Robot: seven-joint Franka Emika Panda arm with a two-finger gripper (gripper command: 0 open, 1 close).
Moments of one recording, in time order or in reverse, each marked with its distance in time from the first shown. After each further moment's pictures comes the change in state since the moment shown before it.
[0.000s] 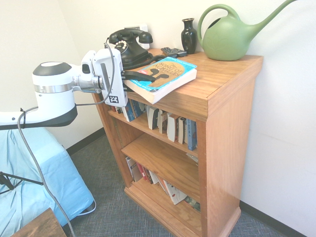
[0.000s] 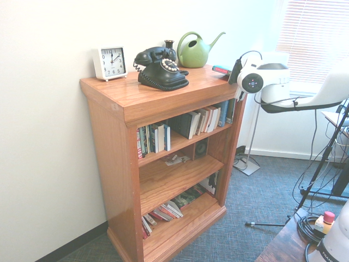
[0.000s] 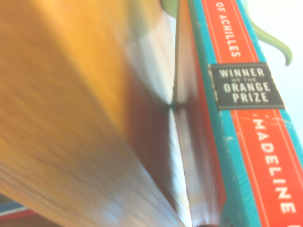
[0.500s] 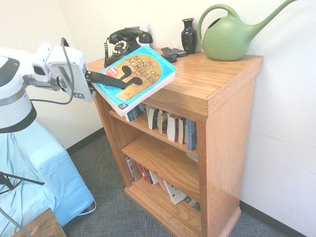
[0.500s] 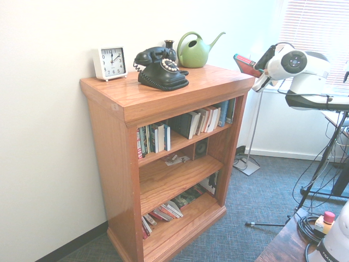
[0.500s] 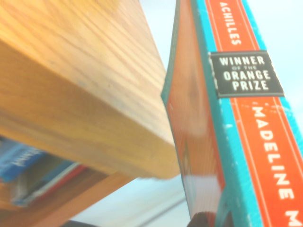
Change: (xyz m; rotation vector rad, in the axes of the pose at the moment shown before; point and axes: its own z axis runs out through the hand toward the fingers) arm -0.013 0.109 -0.072 0.158 -0.145 0.365
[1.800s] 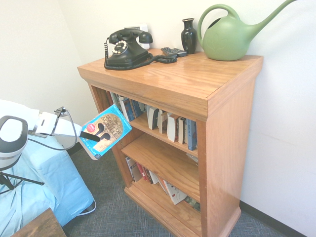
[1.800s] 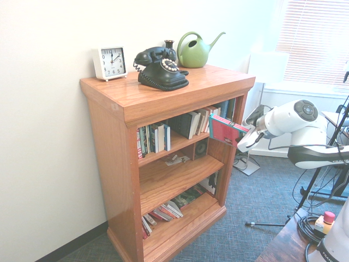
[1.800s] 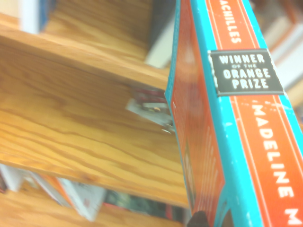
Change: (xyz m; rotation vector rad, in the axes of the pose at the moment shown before) arm -0.220 -0.098 -0.057 0.428 -0.408 0.114
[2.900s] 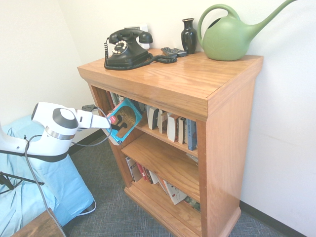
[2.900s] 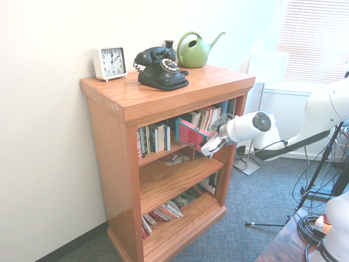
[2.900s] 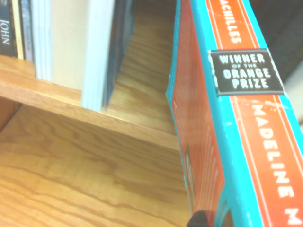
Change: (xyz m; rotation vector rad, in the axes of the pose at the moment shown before) arm 0.001 -0.078 0.115 0.150 -0.026 0.024
